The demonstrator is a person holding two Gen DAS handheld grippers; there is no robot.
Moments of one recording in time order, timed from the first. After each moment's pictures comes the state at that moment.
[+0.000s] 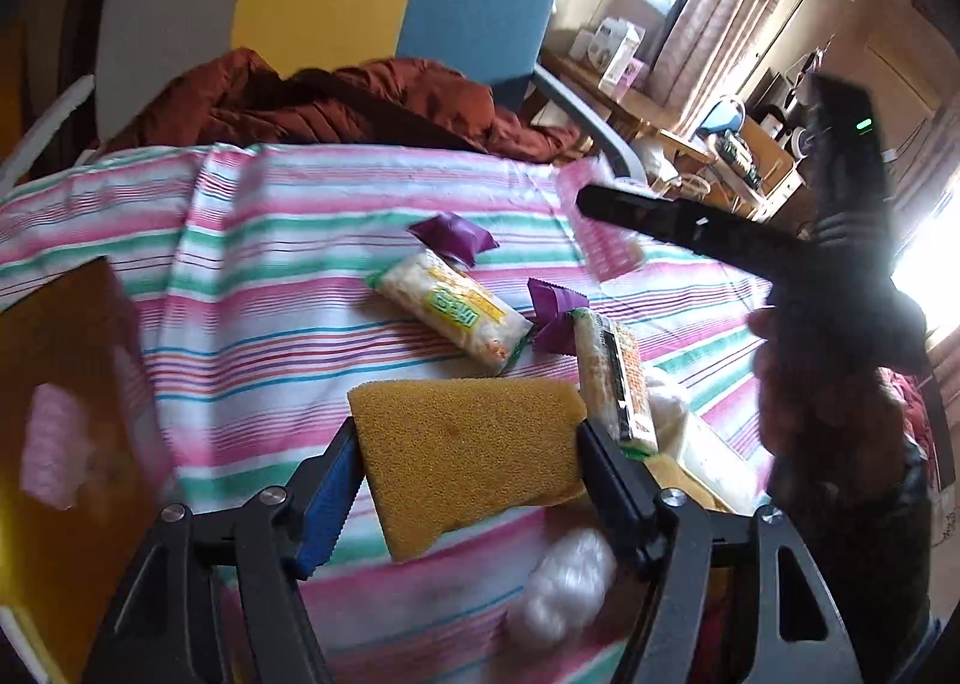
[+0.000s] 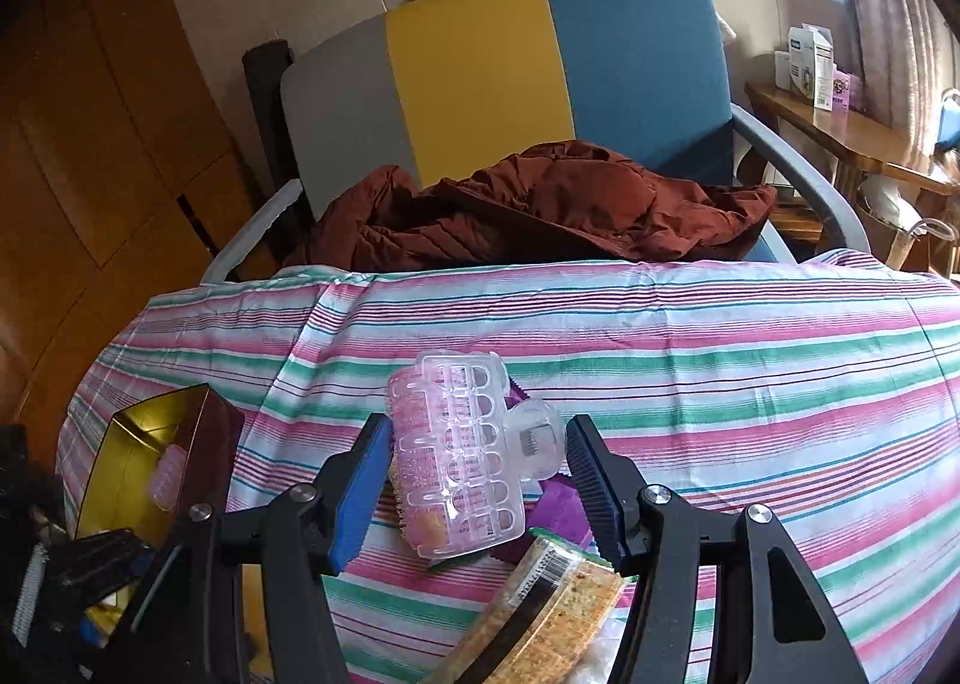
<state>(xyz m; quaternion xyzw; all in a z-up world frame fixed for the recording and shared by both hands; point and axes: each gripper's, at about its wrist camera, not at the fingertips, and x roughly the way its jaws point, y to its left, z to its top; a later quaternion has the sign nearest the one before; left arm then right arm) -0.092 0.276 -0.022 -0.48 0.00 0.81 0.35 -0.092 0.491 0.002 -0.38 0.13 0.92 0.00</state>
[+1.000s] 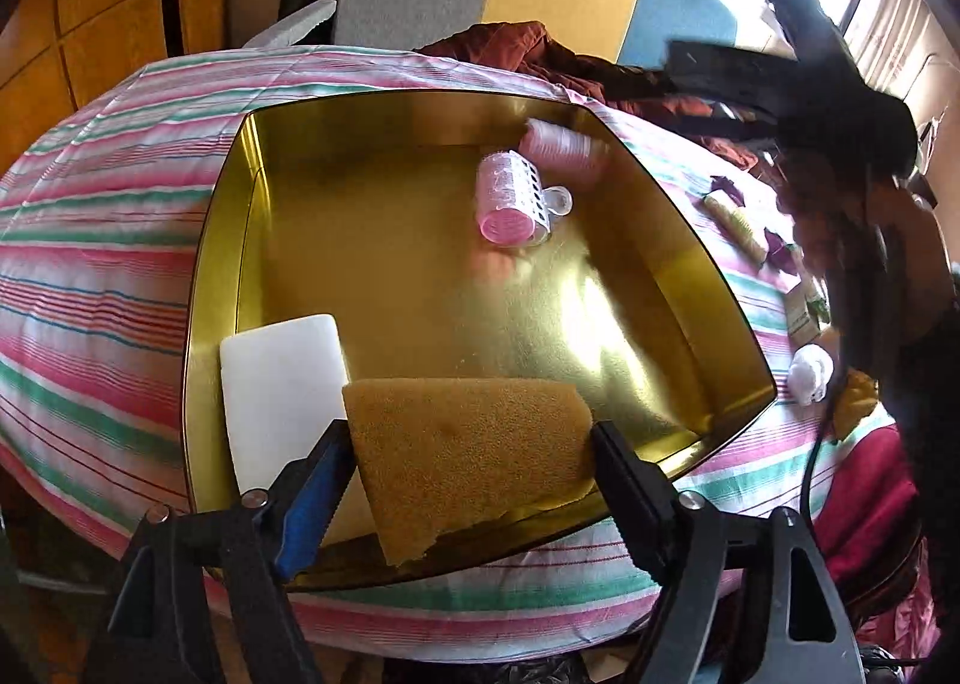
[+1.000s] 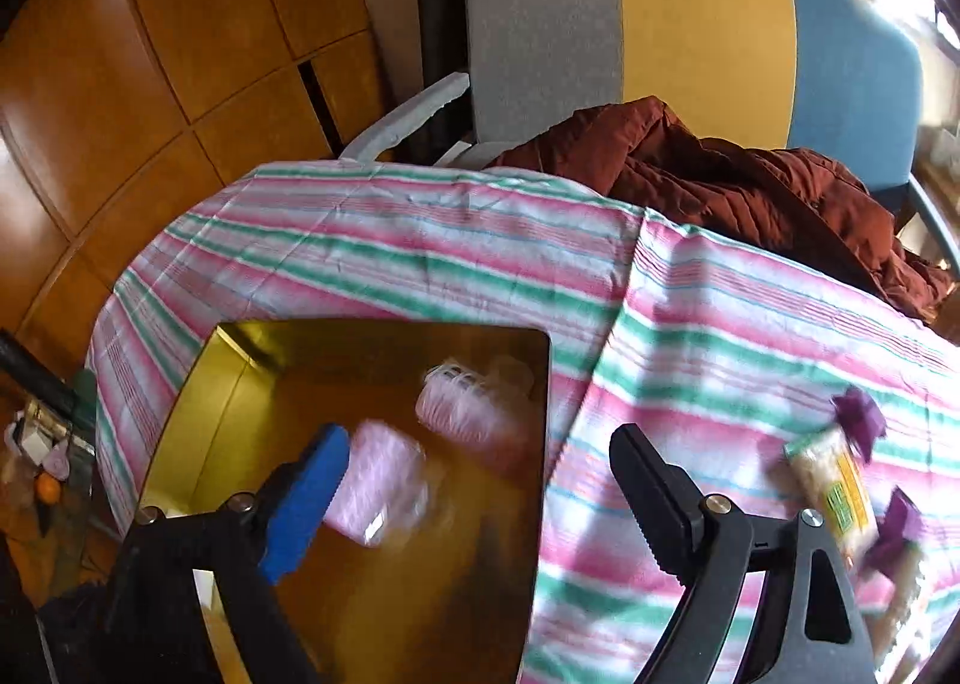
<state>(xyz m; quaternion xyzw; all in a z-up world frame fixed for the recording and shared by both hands) -0.029 0.012 -0.063 -0.50 -0.02 0.84 0.18 -0.153 0.225 -0.014 -0.45 0.04 0.89 -0.10</state>
